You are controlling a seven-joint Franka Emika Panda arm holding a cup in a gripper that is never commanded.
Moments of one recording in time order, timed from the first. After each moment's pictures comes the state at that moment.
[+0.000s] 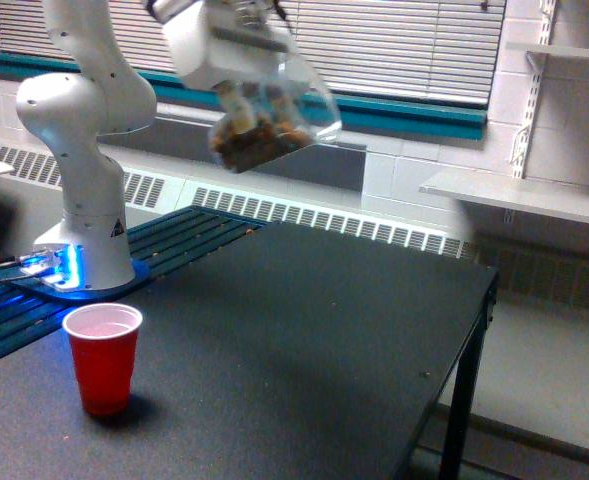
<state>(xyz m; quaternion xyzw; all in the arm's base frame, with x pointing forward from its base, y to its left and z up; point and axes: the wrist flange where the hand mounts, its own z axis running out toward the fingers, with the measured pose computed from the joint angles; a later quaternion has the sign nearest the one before) 0.441 -0.261 0.483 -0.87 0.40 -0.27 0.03</state>
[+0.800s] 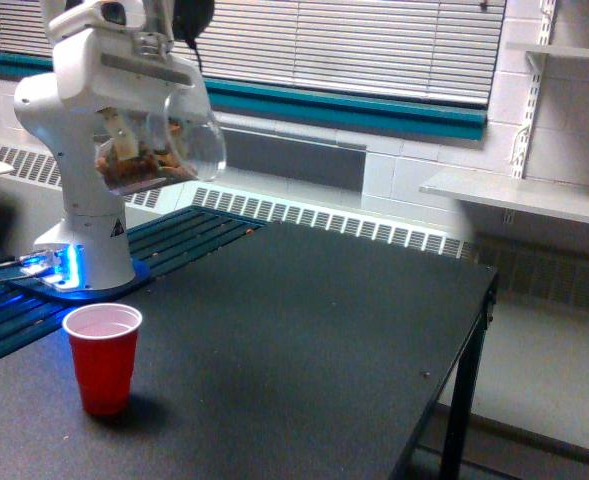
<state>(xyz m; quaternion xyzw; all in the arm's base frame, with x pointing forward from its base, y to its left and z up) 0.351 -0.303 0.450 -0.90 0.38 -0.22 -0.02</state>
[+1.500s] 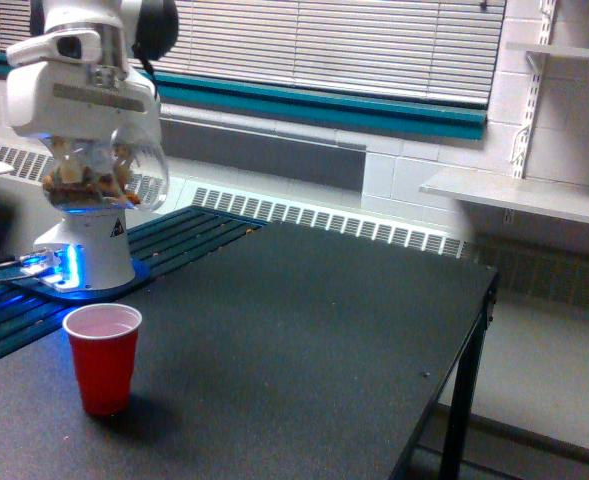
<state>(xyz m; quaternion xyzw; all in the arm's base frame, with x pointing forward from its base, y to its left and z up) 0.289 -0.307 0.416 -0.91 0.38 -0.17 -0.05</state>
